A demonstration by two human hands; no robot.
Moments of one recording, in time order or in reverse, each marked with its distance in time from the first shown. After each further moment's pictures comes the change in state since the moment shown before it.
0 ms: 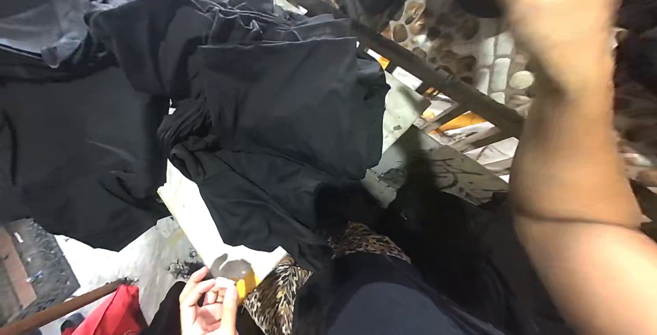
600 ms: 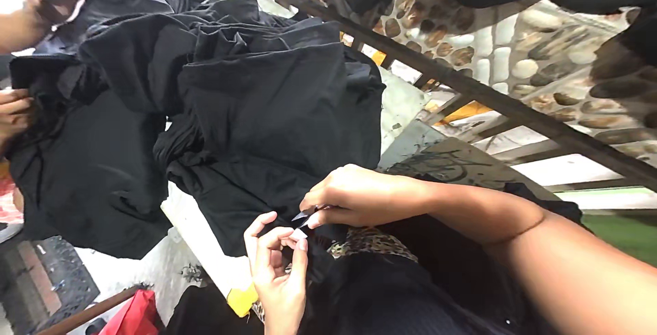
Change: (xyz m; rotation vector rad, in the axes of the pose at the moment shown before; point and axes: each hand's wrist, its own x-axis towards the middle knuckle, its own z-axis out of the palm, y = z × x) left_hand 0.027 0.009 0.111 -0.107 -0.311 0.116; right_hand -0.121 -0.092 0.094 0.517 -1.073 -0.691
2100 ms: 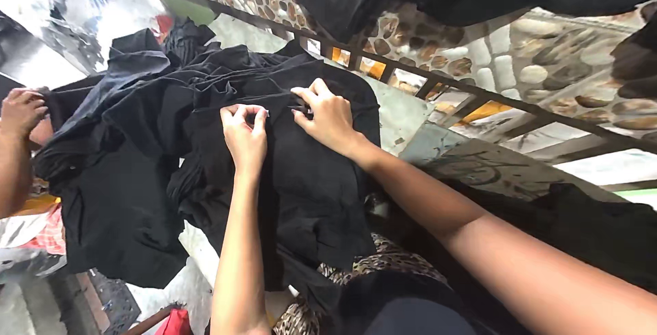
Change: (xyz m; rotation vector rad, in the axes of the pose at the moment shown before) left_hand 0.251 -0.043 0.052 0.795 -0.119 0.079; right_hand 0.065 0.111 -0.058 -0.377 1.045 0.444
